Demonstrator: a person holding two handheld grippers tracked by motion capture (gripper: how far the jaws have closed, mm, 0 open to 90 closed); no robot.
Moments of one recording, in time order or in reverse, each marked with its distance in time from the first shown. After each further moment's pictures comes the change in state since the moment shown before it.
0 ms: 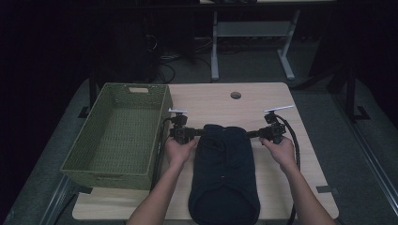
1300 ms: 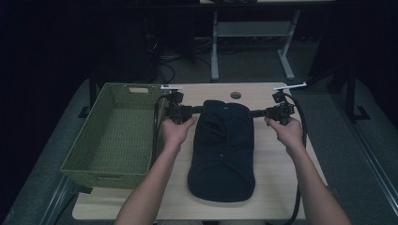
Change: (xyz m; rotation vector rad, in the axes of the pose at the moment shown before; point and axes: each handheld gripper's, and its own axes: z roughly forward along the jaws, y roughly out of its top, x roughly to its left) left arm -0.043 0.061 -0.046 -0.122 -0.066 0.100; right arm 0.033 0.050 -0.050 -0.108 0.042 -0.063
